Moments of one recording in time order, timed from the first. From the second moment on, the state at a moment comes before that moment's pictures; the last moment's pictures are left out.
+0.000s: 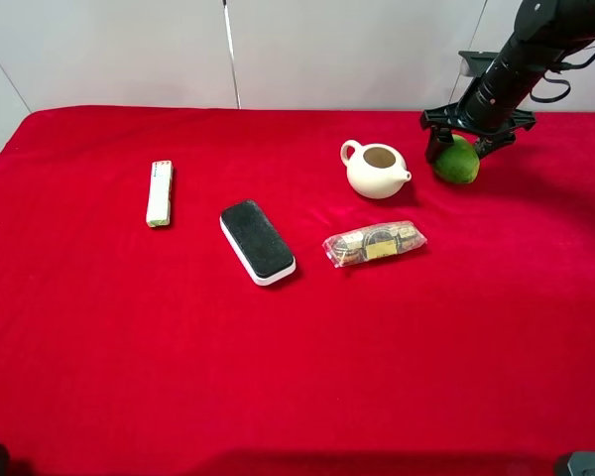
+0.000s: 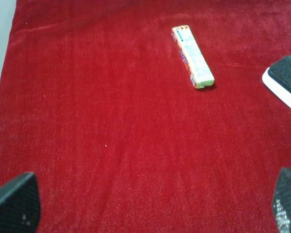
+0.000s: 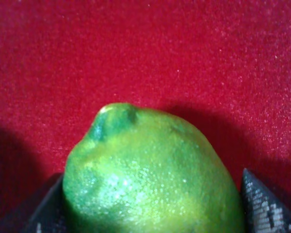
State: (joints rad) left arm -0.13 0.00 -0.49 0.02 1.06 -0.02; right arm 0.09 2.21 -1.57 0.16 0.78 -0.12
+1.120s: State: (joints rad) left arm -0.13 0.00 -0.49 0.02 1.06 -0.02; right arm 0.09 2.04 -1.57 0.16 0.91 -0.11
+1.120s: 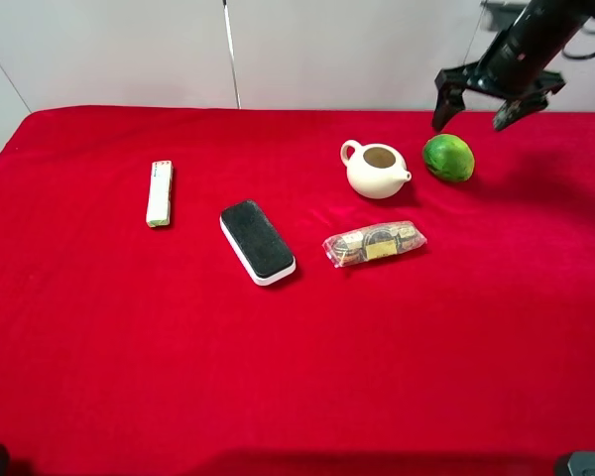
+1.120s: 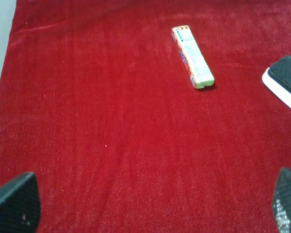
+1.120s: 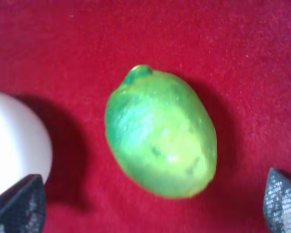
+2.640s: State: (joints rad) left arm -0.13 0.00 -0.49 0.02 1.06 -0.02; right arm 0.09 1.19 -1.18 0.13 1.22 -0.07
